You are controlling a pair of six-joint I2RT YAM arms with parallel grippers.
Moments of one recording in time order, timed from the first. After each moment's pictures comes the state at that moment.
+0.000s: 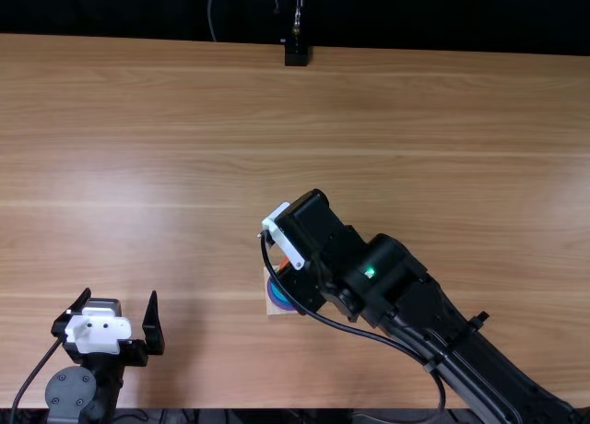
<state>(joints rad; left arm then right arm) -0.07 0.01 0.10 -0.38 -0.02 -0.06 0.75 1.57 1.46 -1.05 0.01 -0.07</state>
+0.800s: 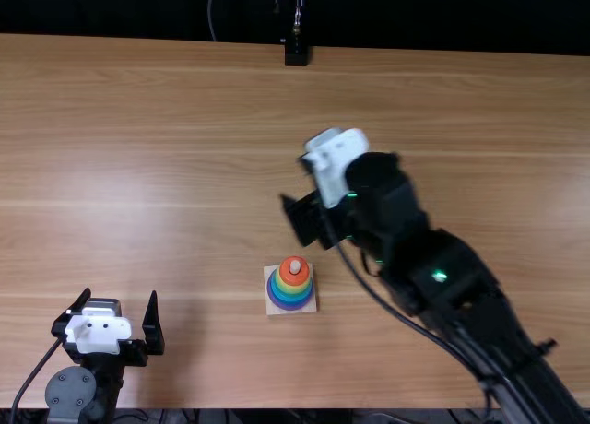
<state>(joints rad) -0.07 0.01 0.10 -0.38 -0.02 -0.06 0.55 1.40 1.41 -0.58 0.02 -0.07</state>
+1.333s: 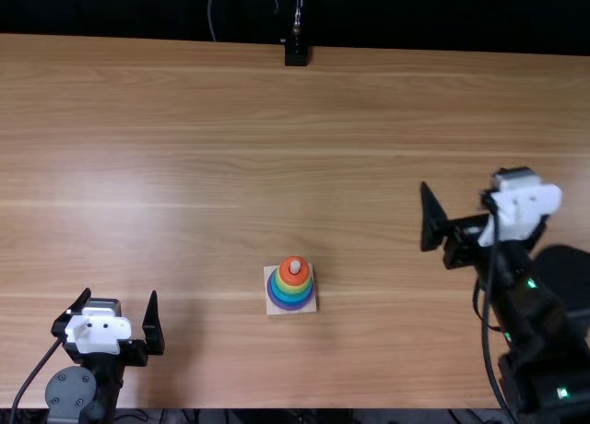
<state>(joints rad) -0.07 0.01 0.10 -0.38 -0.02 -0.06 0.14 0.88 1.00 -0.29 -0.05 -0.08</state>
